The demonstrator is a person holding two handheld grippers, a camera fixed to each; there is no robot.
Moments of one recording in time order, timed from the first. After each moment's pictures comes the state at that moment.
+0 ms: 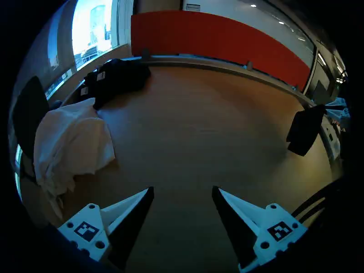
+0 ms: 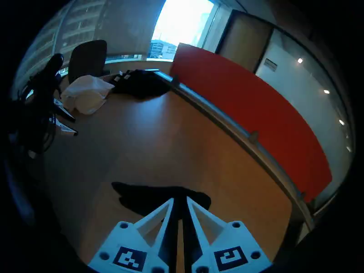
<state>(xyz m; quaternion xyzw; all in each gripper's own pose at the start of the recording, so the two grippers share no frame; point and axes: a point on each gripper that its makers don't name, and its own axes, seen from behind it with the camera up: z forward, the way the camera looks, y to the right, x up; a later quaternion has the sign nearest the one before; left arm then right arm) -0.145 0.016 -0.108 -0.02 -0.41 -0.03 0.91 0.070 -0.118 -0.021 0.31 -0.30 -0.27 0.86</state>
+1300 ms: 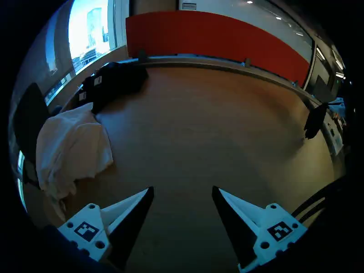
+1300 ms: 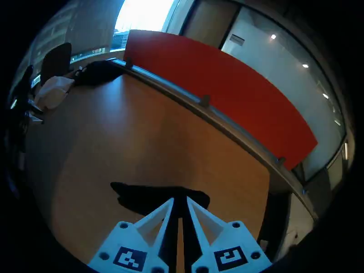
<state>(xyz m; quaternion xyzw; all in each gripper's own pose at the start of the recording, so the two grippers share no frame) -0.139 0.025 -0.105 -0.02 -0.42 -0.01 0.91 0.067 0.084 0.025 0.20 -0.35 -0.25 0.88</state>
